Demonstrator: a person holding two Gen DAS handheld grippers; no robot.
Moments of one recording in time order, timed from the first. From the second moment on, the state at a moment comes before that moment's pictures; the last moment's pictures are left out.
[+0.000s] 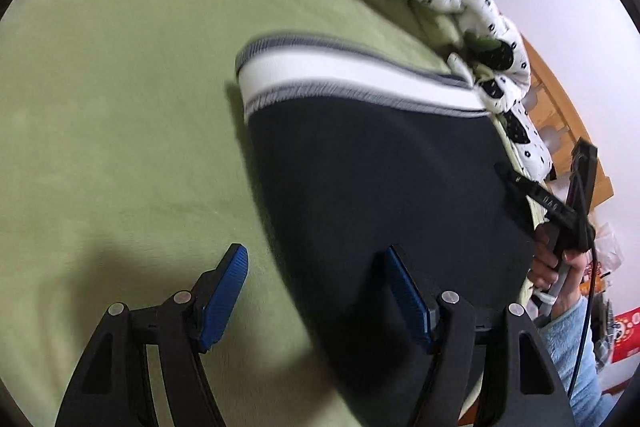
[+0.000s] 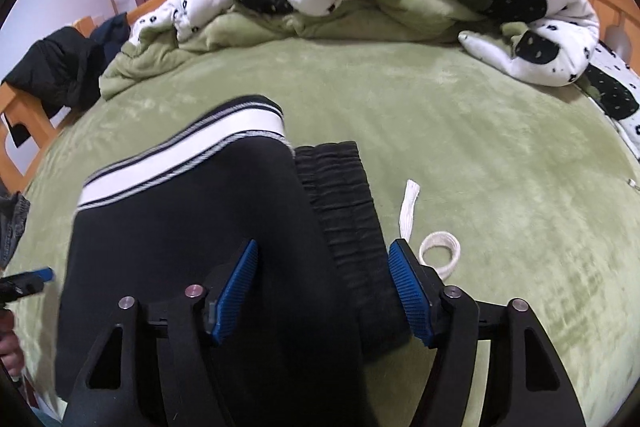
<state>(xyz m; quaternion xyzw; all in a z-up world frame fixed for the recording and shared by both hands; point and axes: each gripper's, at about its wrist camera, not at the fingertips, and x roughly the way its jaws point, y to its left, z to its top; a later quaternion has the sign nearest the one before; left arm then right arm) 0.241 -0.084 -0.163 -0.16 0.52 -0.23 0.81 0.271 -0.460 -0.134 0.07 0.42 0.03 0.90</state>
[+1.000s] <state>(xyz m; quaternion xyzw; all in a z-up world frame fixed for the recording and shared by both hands) 0.235 0.068 -0.076 -0.18 0.44 -0.15 0.86 0.228 -0.320 -0.097 0.23 0.36 0.21 0.88</state>
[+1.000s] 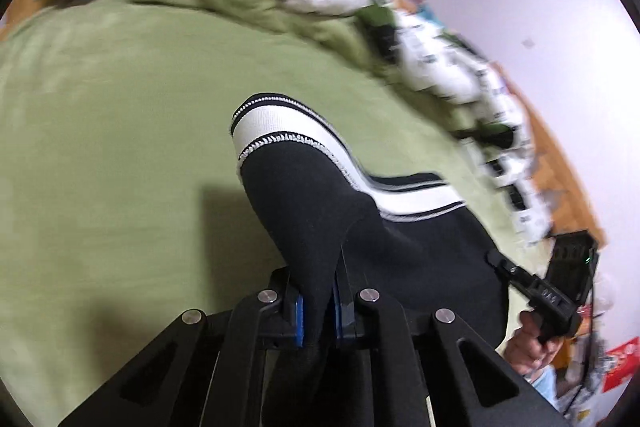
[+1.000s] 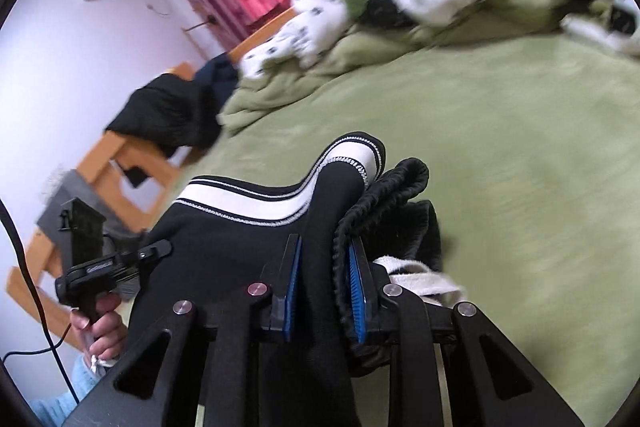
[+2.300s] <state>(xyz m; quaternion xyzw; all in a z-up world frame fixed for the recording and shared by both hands) 0.058 0.105 -0.126 -0.08 0.44 -0.20 0.87 0.231 -0.288 -0.137 0.14 0.40 0.13 0.90</state>
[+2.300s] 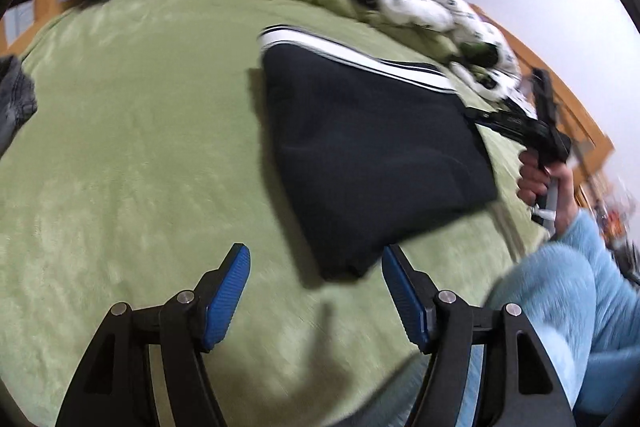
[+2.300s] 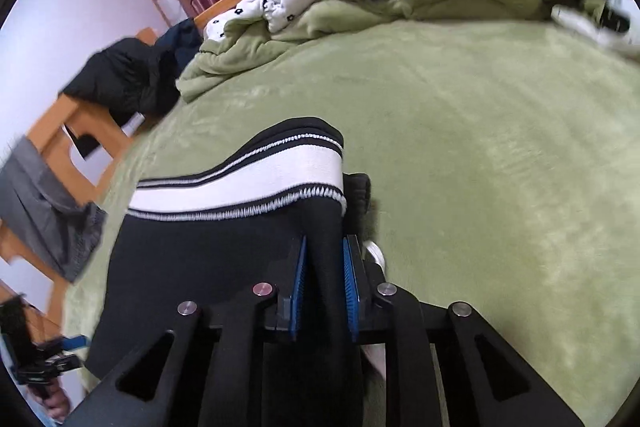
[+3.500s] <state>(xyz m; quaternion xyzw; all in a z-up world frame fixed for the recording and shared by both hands) 0.086 0.077 -0.079 -0.07 0.37 -0.16 0.91 0.131 -0.269 -0.101 0.04 0.40 0.21 0.89</state>
